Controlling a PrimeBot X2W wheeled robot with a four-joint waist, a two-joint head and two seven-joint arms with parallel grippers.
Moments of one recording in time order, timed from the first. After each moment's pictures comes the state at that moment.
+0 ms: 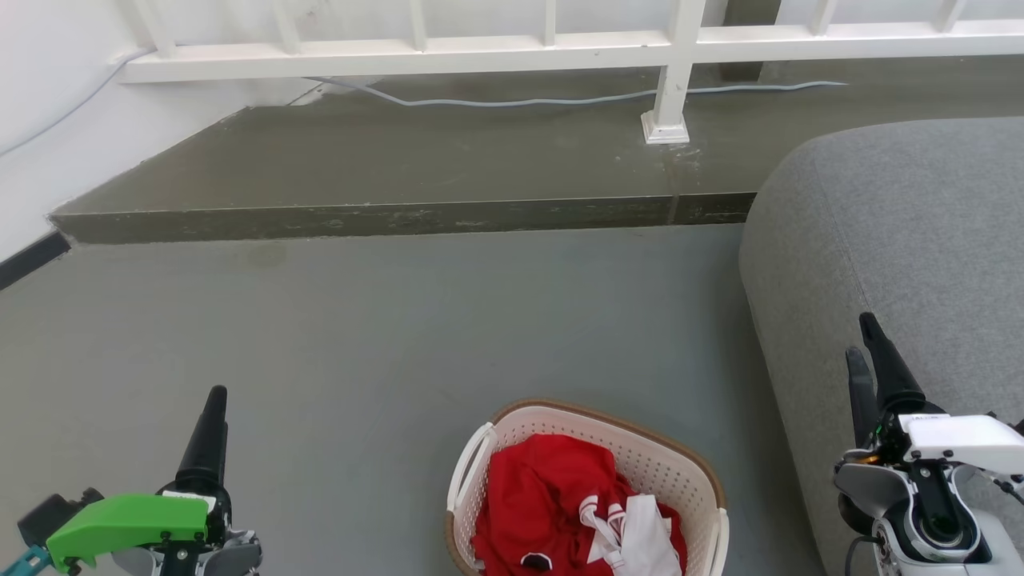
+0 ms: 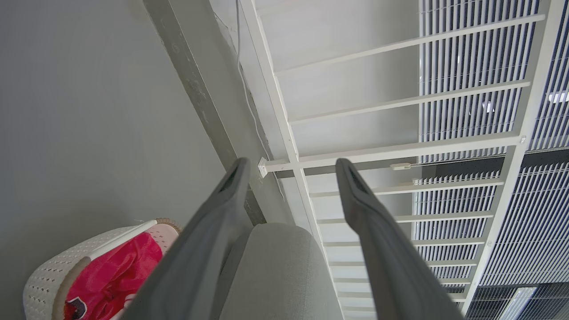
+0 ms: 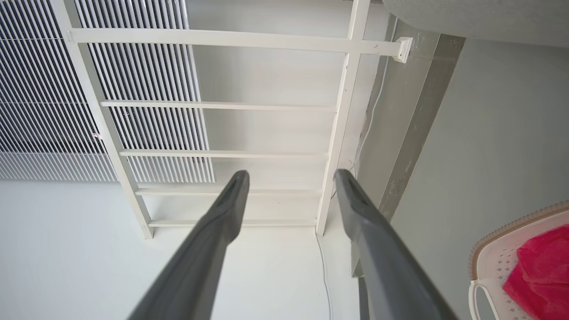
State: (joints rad) left arm -0.02 0.04 0.03 0.25 -1.48 -0.12 0.03; right arm -0.03 -0.04 -0.06 0.26 1.52 0.11 0.03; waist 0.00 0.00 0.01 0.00
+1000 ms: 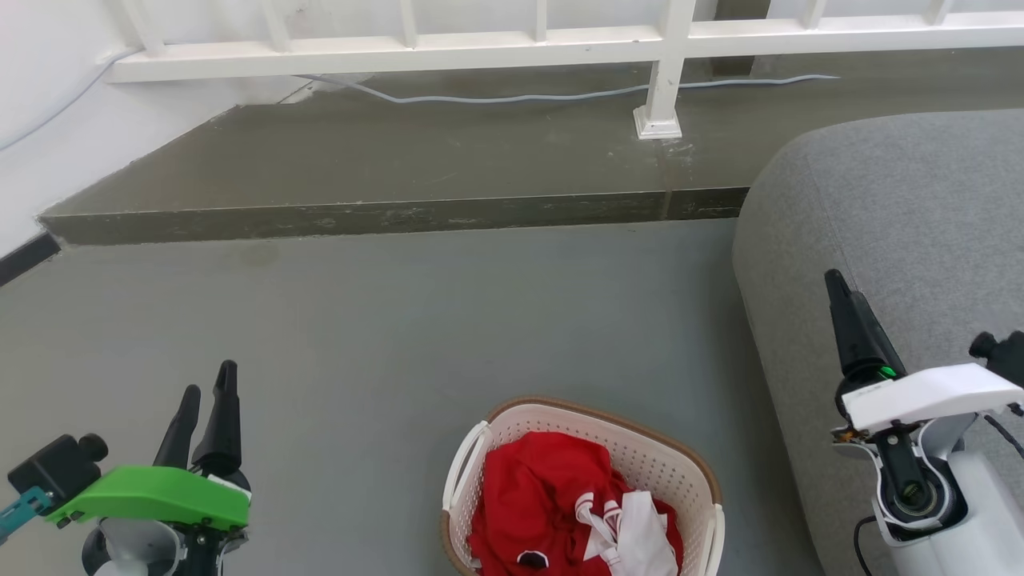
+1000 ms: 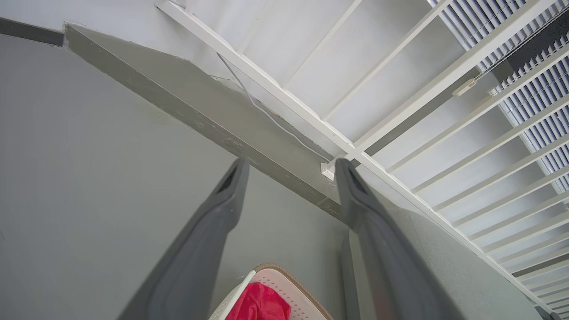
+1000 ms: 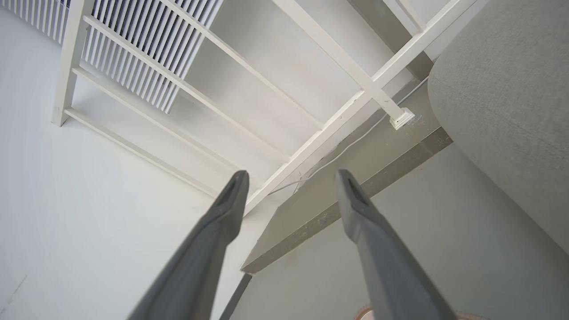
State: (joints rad) left arm -0.03 0.13 -0.07 0.19 -0.96 -0.10 -0.08; right arm -0.09 -0.14 0.09 0.23 1.01 0.10 -0.08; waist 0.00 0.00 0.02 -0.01
